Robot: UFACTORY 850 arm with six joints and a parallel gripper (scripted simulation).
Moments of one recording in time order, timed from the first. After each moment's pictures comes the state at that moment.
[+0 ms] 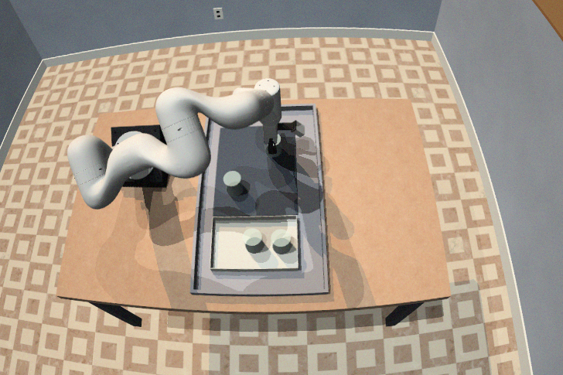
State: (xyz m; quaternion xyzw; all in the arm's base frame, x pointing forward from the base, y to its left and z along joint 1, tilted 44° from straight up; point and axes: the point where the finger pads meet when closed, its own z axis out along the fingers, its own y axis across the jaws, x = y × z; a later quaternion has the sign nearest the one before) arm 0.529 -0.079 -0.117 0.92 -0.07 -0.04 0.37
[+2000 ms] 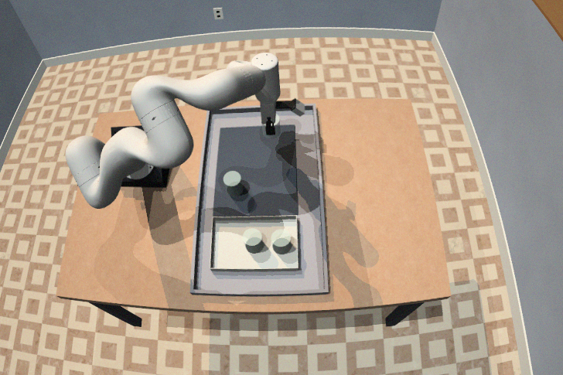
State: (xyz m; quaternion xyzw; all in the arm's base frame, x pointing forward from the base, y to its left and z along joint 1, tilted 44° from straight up) arm 0.544 0.001 -0.032 0.92 -0.07 -0.04 0.37
